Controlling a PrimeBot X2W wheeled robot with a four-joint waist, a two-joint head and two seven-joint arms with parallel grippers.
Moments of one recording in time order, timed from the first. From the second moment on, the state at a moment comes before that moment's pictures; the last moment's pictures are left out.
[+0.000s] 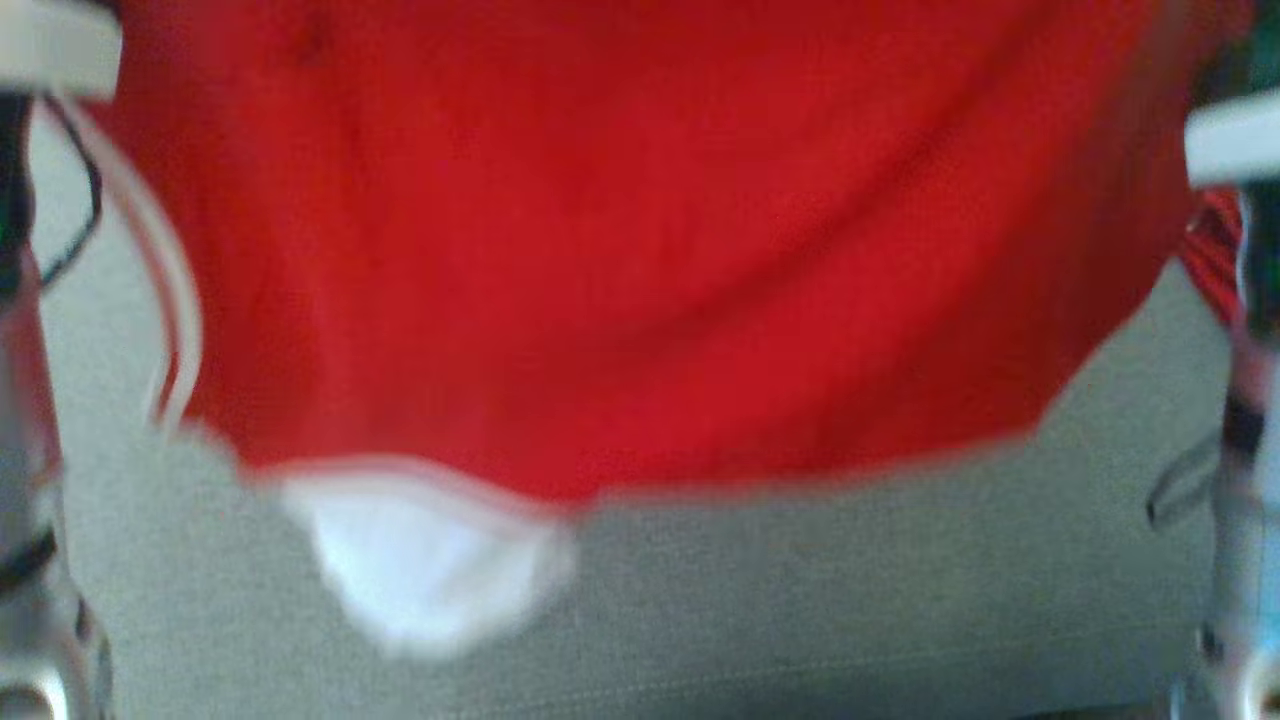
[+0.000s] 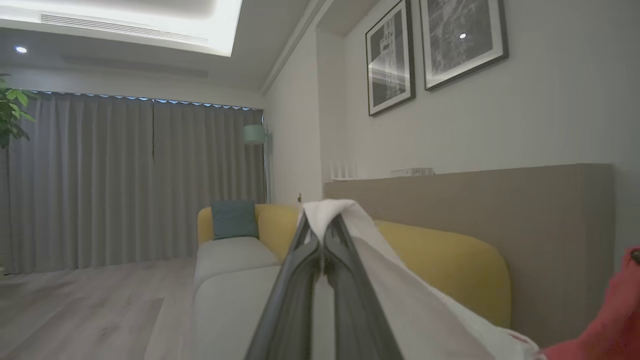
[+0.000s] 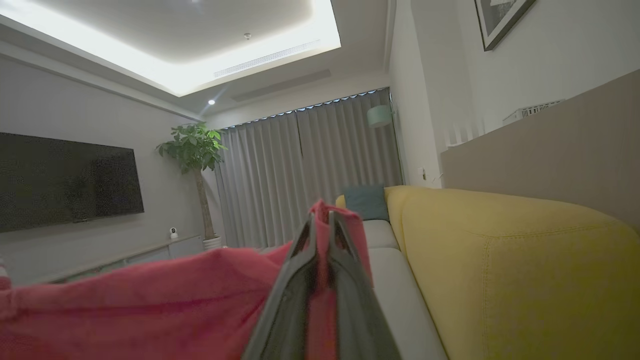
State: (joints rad) left arm -0.92 0.32 -0.12 -0.07 -0.48 -0.06 0.19; right arm -0.78 -0.16 0.00 0.02 0.45 0.12 0.16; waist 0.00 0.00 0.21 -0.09
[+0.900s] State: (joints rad) left arm -0.96 0.15 -0.22 0.50 -0.48 -0.11 -0.23; right arm -1.16 -0.09 -0.01 1.06 0.19 0.12 -0.25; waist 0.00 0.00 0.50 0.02
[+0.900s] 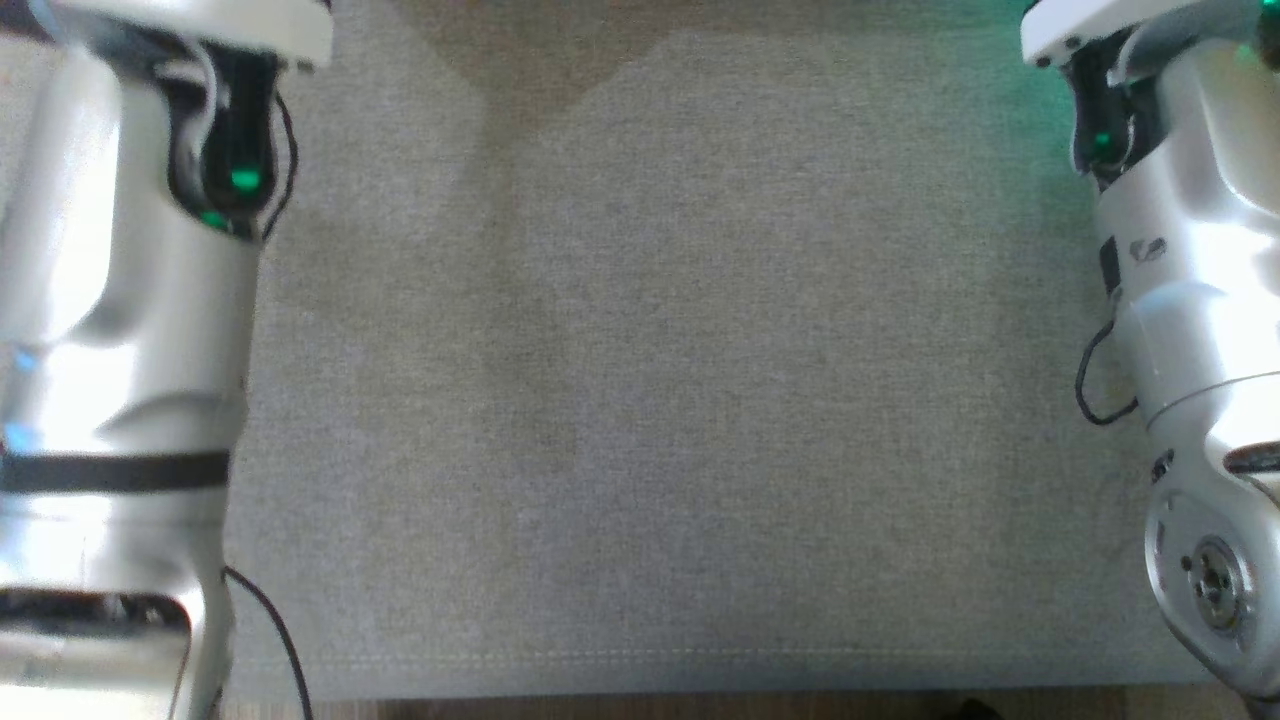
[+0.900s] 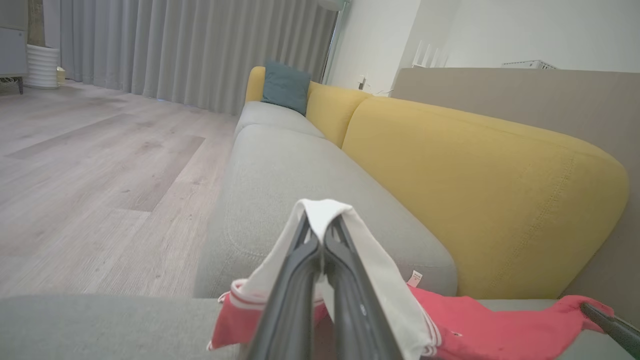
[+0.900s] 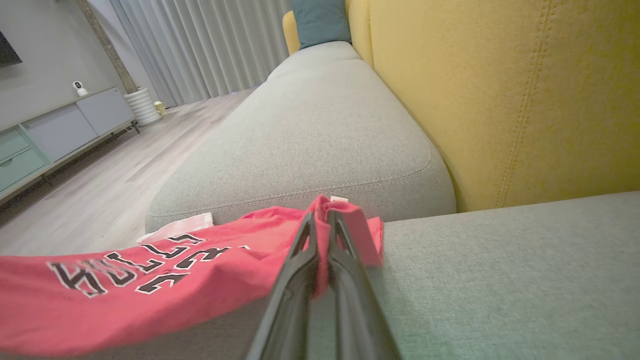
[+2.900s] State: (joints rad) left arm 0.13 0.13 -0.19 -0.12 -0.74 -0.03 -0.23; right arm -0.08 -0.05 -0.02 0.27 0.59 0.12 0.08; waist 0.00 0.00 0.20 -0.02
